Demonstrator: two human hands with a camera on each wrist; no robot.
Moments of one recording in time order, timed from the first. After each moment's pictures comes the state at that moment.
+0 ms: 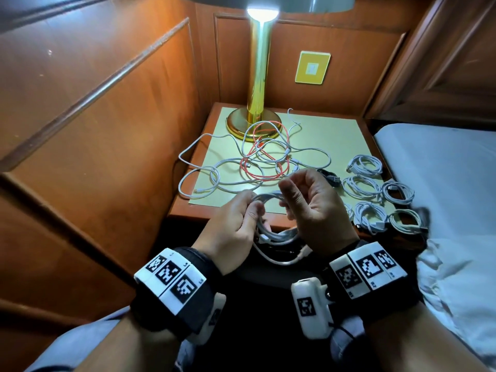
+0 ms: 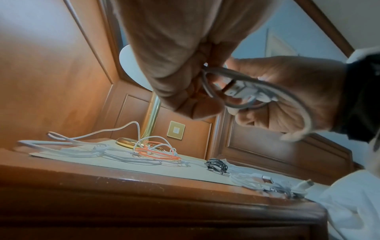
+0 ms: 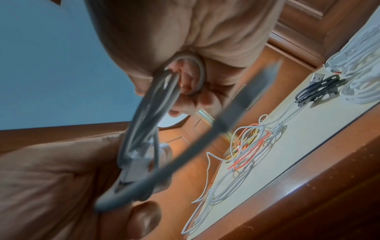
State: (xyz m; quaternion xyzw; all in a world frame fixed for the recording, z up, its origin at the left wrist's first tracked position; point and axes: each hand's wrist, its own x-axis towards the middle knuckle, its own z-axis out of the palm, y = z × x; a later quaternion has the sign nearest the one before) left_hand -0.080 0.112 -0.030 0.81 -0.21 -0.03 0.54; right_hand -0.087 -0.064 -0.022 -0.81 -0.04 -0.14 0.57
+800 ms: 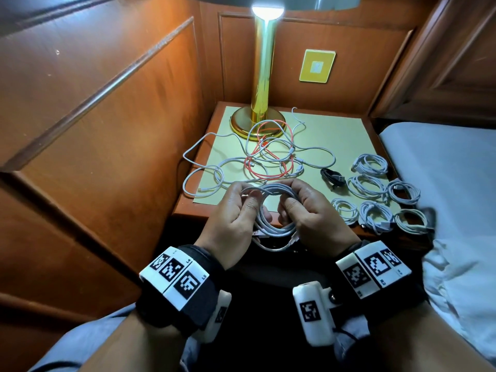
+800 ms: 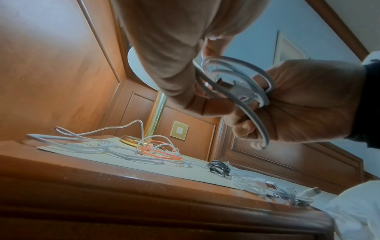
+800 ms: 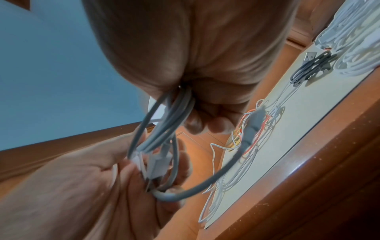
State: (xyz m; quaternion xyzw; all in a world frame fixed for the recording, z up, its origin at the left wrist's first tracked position) left_hand -0.080 0.109 -0.026 0.73 -0.14 -0.06 0.67; right_hand -0.084 -0.060 -0.027 -0.78 -0.06 0.01 0.62
